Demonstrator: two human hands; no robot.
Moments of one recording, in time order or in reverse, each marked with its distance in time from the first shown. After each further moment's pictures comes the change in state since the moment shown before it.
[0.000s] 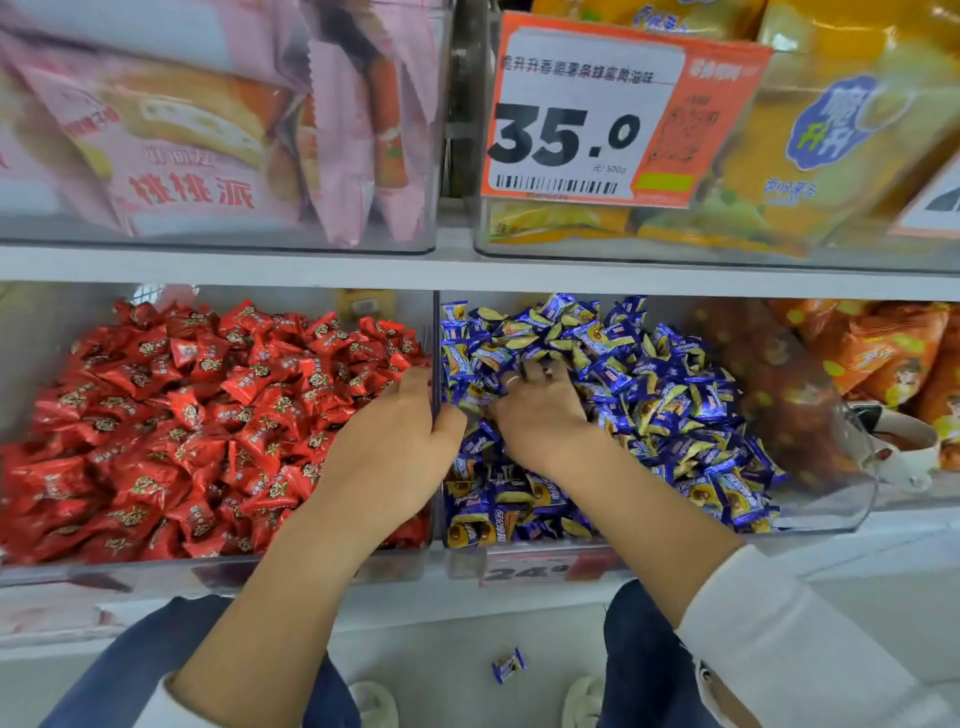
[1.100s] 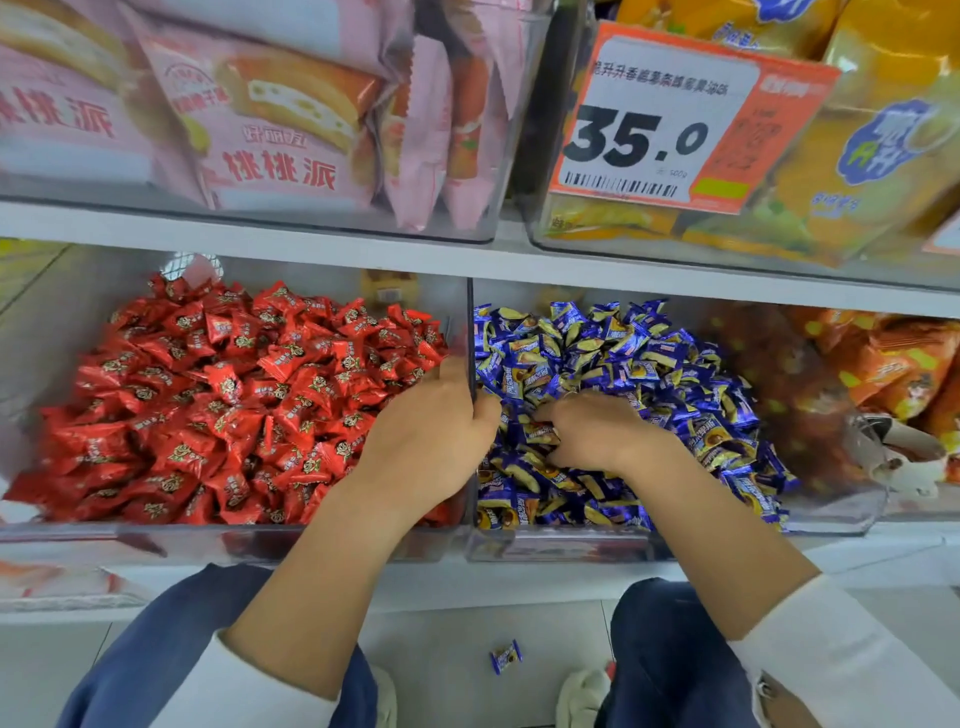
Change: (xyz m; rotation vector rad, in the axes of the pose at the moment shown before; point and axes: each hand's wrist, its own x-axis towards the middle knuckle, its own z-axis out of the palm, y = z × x) left_hand 0.000 -0.006 0.001 -0.014 -0.017 0.068; right_hand -0.024 0.024 0.006 0.331 -0.146 -0.003
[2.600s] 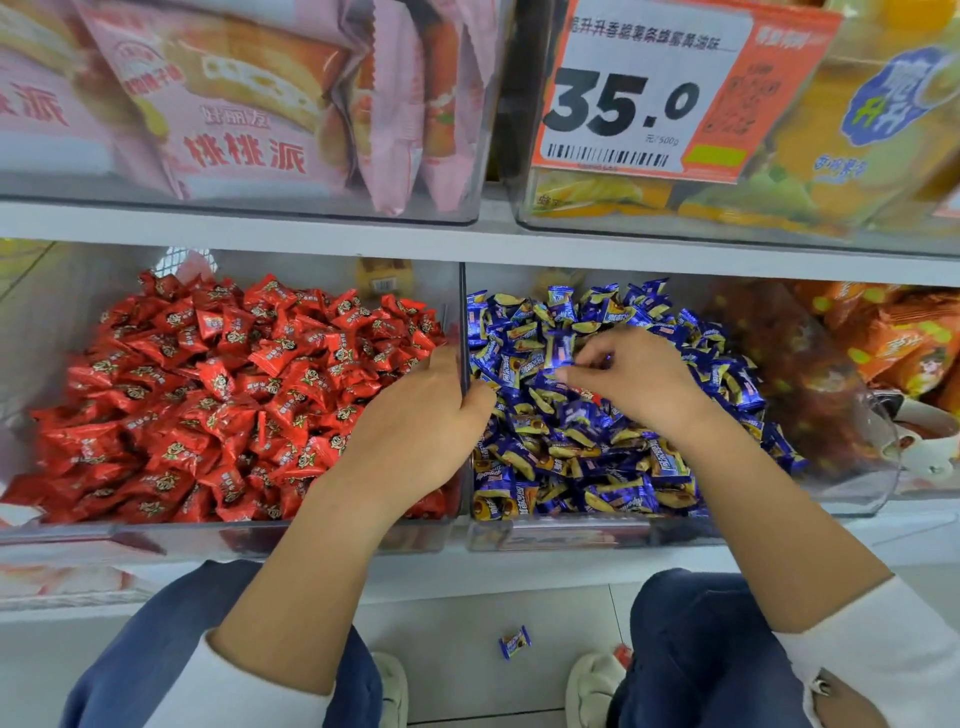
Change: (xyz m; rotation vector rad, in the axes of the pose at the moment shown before) left_hand -0.002 0.000 -0.005 -0.001 -0.081 -0.037; right_hand -0.017 0.031 -0.013 0.624 0.472 0.065
